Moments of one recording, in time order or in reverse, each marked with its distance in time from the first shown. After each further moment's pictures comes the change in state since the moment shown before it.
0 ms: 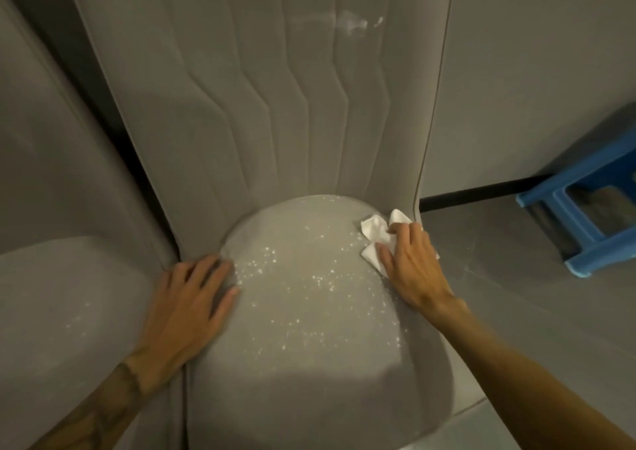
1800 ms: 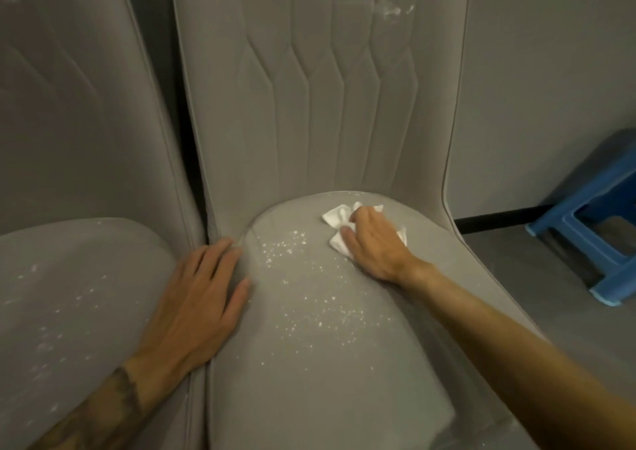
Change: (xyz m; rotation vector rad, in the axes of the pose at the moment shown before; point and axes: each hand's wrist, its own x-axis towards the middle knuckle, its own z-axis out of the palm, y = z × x) left_hand -0.042 -0.019 0.020 -0.105 0.151 -0.004; right_hand 0.032 -0.064 0.076 -0.037 0.069 -0.344
